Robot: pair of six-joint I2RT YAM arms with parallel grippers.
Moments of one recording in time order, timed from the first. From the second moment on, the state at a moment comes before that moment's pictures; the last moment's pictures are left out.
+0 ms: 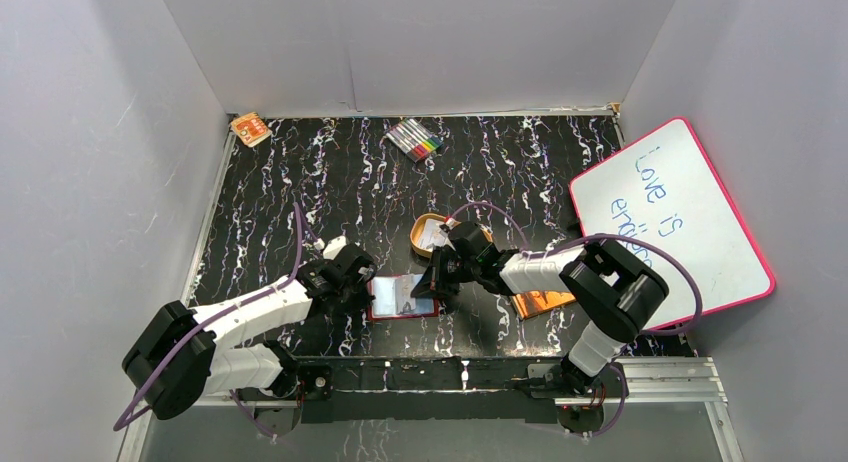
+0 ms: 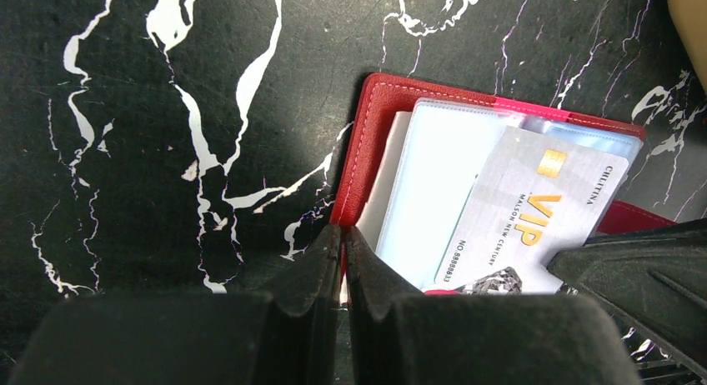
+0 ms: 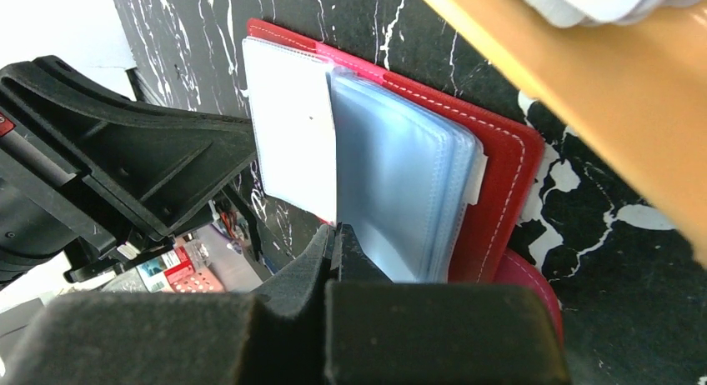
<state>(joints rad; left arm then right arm) -0.76 1.18 0.51 -0.44 -0.20 -1.06 0.84 1.64 0.66 0.25 -0.44 1.03</state>
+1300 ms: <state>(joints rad) -0.76 1.17 0.50 -0.42 -0.19 -1.06 0.84 1.69 0.70 0.20 -0.40 0.94</state>
